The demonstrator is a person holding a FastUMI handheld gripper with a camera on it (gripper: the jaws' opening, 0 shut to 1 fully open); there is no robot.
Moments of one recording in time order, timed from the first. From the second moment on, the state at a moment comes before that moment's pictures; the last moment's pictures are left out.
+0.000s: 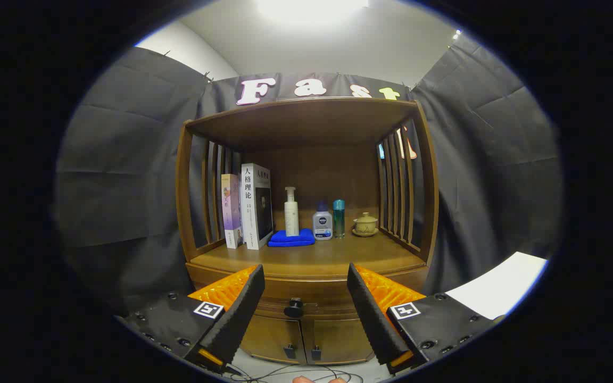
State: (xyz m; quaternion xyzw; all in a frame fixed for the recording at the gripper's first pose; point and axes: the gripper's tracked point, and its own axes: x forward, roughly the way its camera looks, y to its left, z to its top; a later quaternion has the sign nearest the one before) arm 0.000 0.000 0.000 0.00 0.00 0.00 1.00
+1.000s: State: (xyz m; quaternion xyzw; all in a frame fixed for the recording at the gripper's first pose) arm 0.004 0.004 0.003 -0.02 -0.02 -0.01 1.00
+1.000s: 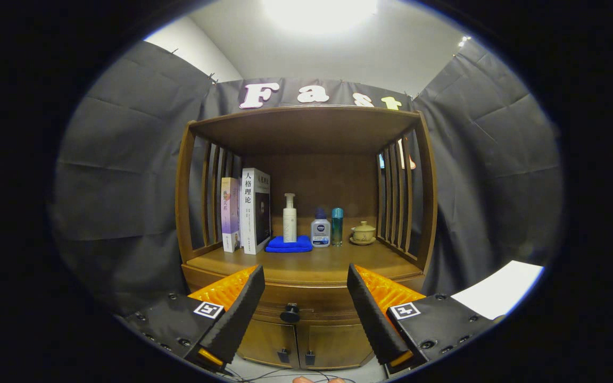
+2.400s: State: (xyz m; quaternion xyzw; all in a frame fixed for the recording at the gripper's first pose) arm 0.122 0.015 -0.158 -0.01 0.11 -0.01 0.99
